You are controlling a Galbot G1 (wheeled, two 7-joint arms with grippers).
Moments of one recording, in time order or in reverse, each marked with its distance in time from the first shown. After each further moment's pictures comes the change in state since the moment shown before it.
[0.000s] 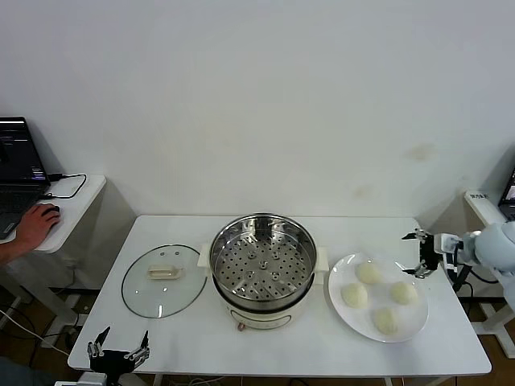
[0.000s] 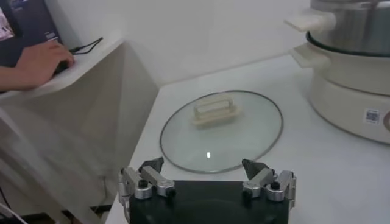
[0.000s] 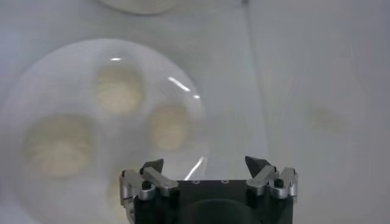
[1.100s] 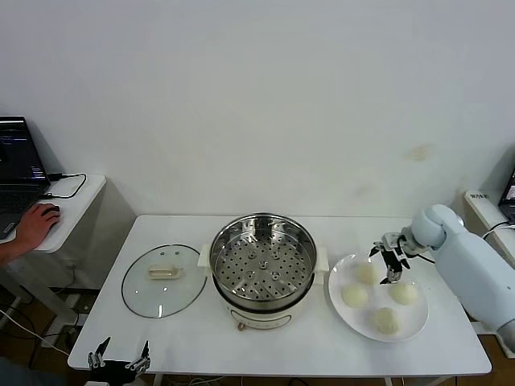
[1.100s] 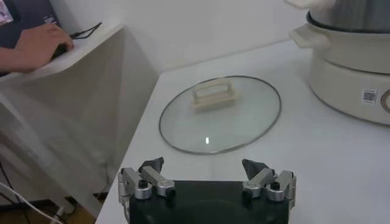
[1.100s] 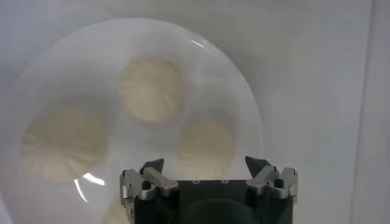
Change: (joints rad) left arm 0.016 -0.019 0.009 0.036 0.018 -0.011 -0.007; right arm 0.188 0.248 -0.220 -0.305 -0.175 0.100 -0.041
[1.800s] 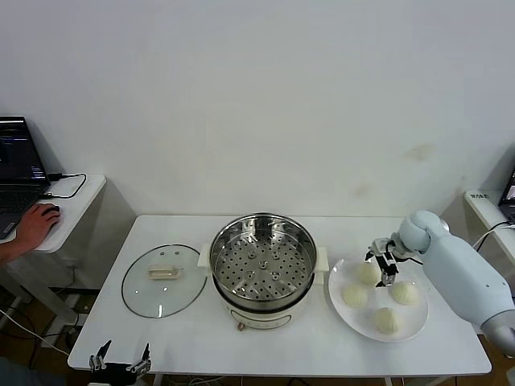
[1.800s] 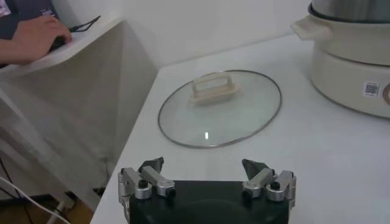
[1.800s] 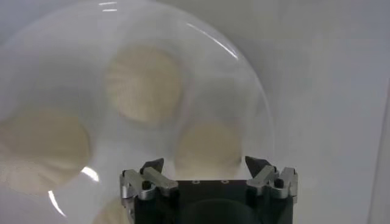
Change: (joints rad) left arm -0.003 -0.003 0.004 0.017 0.004 -0.002 -0.003; right arm 0.005 0.045 -0.031 -0.069 -0.032 0.002 0.052
